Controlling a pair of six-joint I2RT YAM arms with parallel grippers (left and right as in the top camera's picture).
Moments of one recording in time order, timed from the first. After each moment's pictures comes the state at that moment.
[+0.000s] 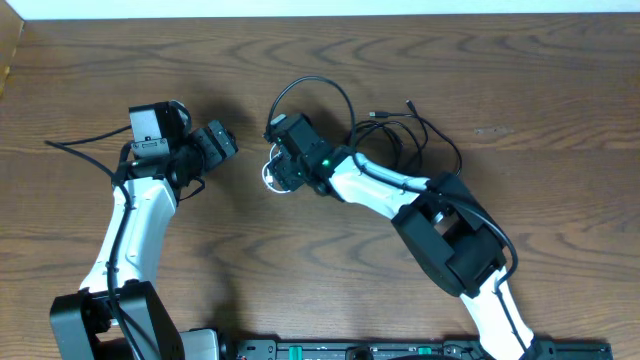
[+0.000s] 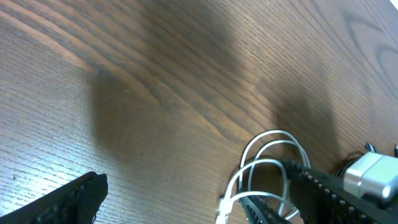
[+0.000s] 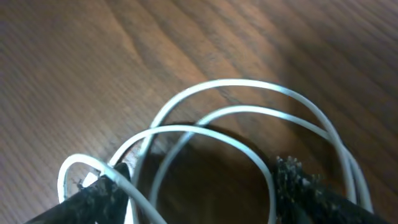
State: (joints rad) left arm 0.16 1.50 0.95 -0.43 0.25 -0.44; right arm 0.79 2.25 1.51 -0.16 -0.03 0.10
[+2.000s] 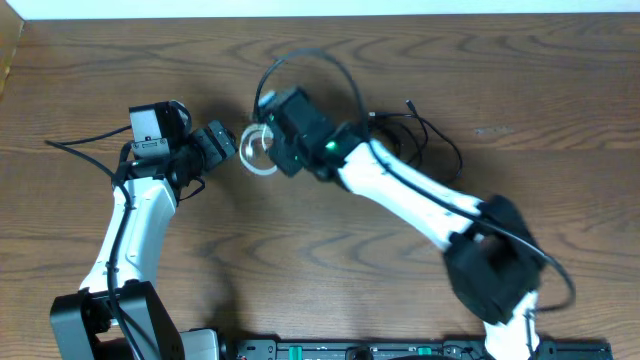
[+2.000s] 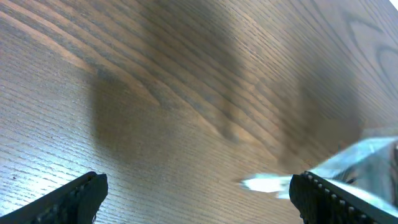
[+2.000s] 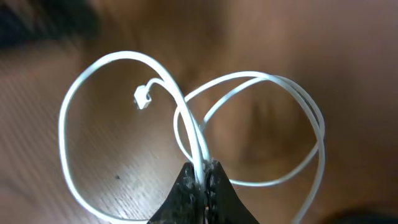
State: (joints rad) left arm 0.16 1.50 0.95 -0.43 0.25 -0.44; right arm 0.80 2.04 1.64 -0.45 -0.01 0.02
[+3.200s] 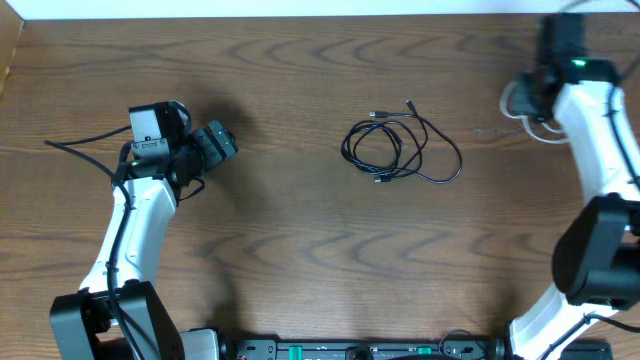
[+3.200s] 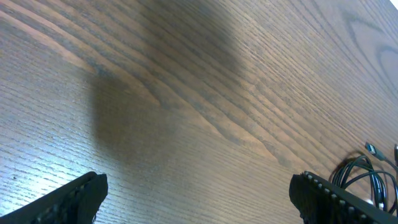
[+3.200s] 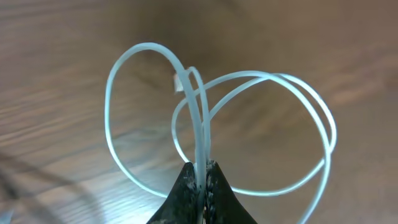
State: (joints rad) left arm 0.16 1.50 0.95 -0.43 0.25 -0.44; right arm -0.10 1.89 1.61 -0.85 0.27 0.16
